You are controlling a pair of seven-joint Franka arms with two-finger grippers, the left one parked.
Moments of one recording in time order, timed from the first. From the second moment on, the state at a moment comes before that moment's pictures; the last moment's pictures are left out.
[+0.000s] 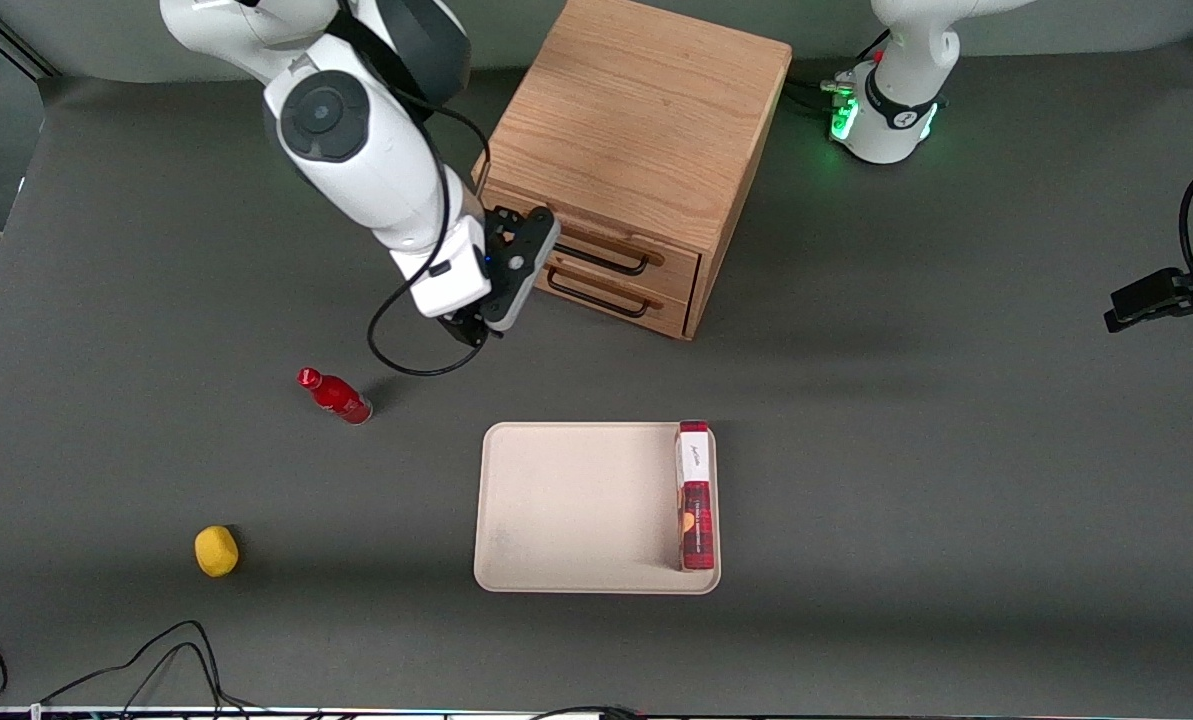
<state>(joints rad) 0.22 0.29 0.48 -1.57 0.06 1.93 -0.44</state>
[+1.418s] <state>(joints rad) 0.28 0.34 0.49 -1.69 0.11 2.02 -0.37</state>
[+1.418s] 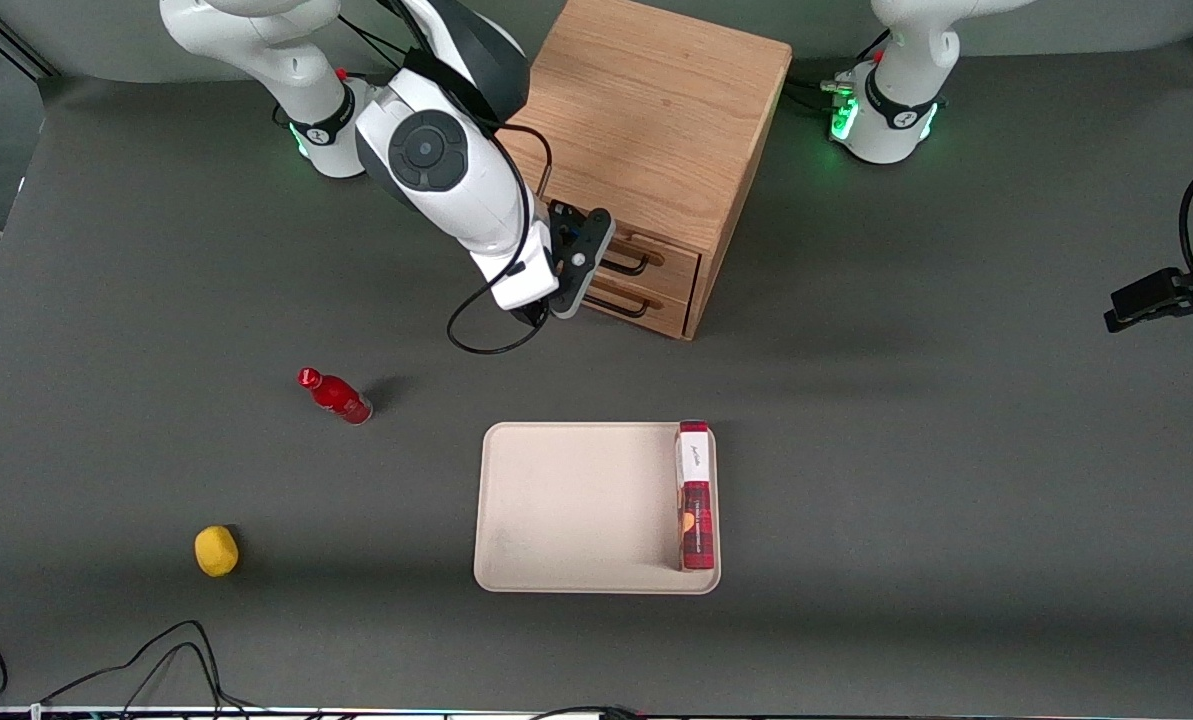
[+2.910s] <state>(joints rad) 0.28 0.40 0.51 -1.69 0.11 2.05 -0.37</state>
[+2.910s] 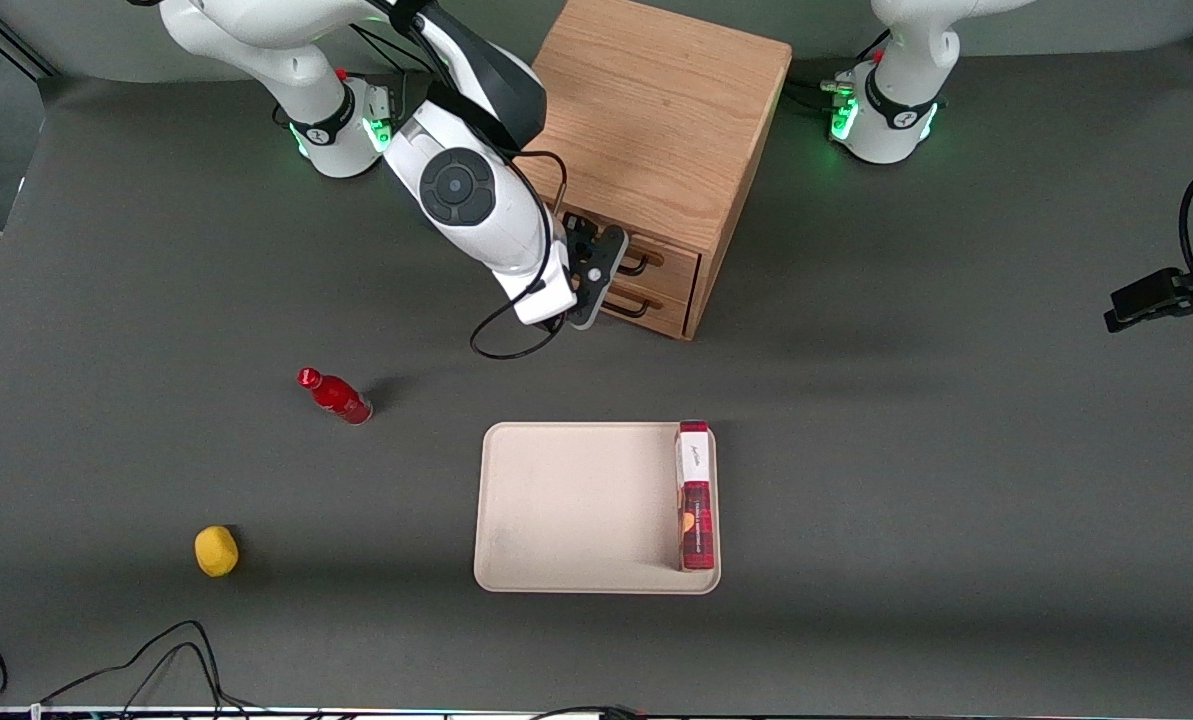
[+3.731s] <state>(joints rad) 0.28 0.42 0.49 -1.67 0.08 2.06 -0.41</state>
